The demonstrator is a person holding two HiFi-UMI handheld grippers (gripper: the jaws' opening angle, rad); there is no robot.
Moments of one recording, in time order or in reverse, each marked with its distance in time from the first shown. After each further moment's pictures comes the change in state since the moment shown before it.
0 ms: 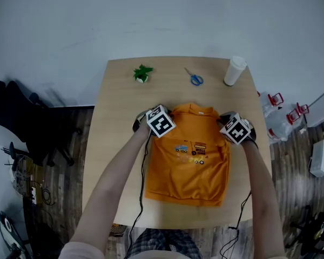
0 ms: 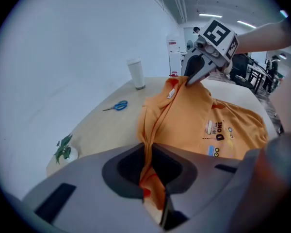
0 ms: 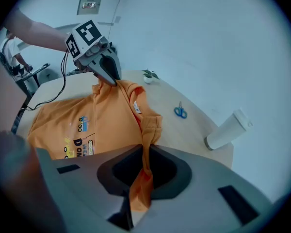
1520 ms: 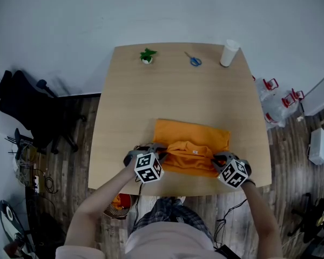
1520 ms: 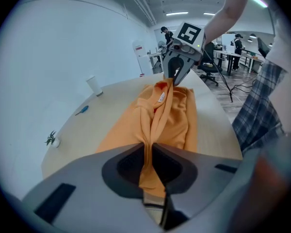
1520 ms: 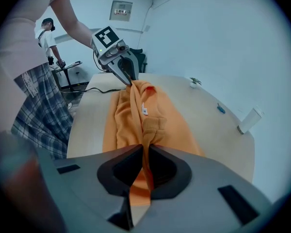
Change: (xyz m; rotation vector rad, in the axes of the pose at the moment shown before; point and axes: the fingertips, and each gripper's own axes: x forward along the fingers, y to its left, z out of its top) left arm -0.134 -0.269 -0.118 0.231 -0.044 -0.102; right arm -0.109 0.292 -0.107 -0.125 -0.089 0.156
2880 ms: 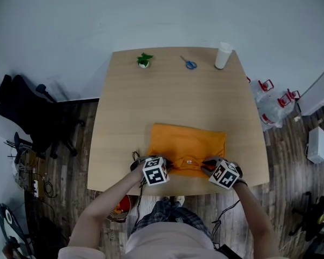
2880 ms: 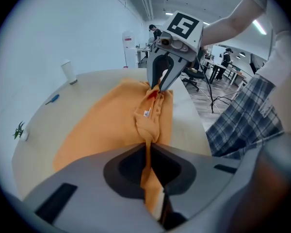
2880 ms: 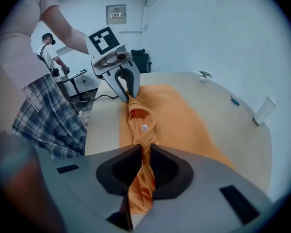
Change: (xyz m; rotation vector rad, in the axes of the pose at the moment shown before) left arm 0.018 -0.072 0.016 -0.039 0.041 -0.281; right arm 0.010 0.045 0.012 0.069 0.002 0.146
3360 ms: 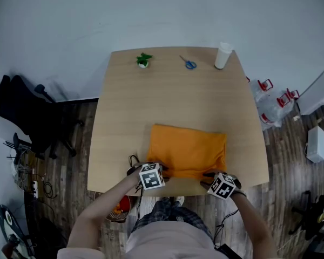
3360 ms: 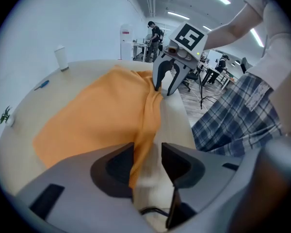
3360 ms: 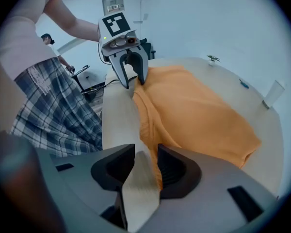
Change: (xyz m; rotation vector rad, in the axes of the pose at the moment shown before) left arm 0.005 -0.036 -0.029 -0.044 0.043 -0.135; right arm 0.018 0.057 -0.050 0.056 0.117 0.083
